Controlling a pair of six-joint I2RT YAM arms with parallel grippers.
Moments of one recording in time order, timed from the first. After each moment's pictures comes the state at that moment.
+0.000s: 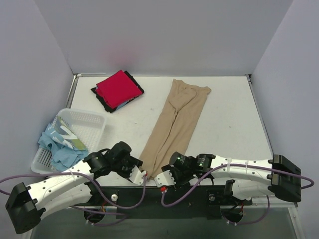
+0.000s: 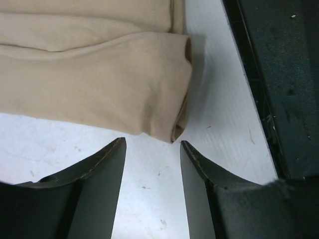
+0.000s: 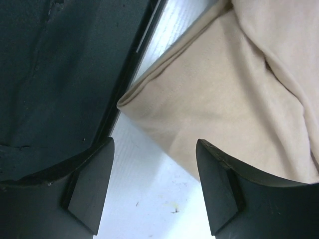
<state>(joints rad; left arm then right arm) -0.89 0.85 0.51 -0.65 0.28 1.10 1.23 1.19 0.62 -0.48 -0.18 -0.80</state>
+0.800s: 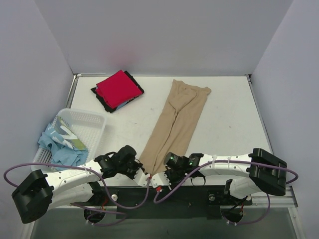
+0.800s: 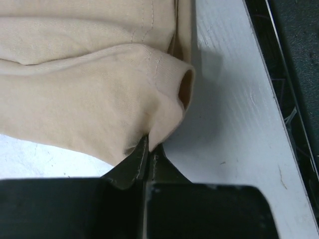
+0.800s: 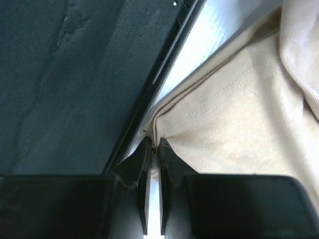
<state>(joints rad) -0.91 1.02 0.36 -0.32 0.27 1.13 1.21 1.40 0.62 -0.36 -0.32 -0.81</state>
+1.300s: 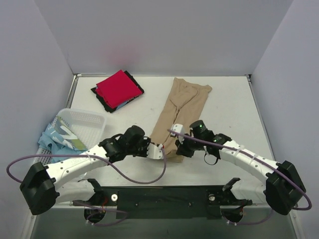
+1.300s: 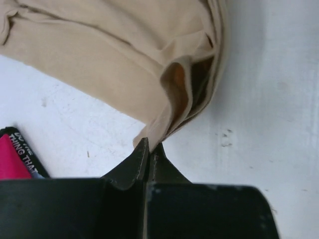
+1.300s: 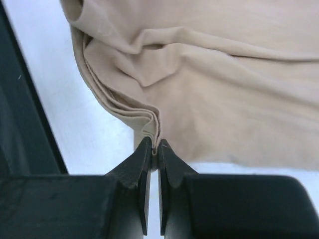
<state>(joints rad) -0.91 1.12 0.71 -0.40 0.11 0.86 0.75 1.19 0.64 -0.32 -0.41 -0.37</state>
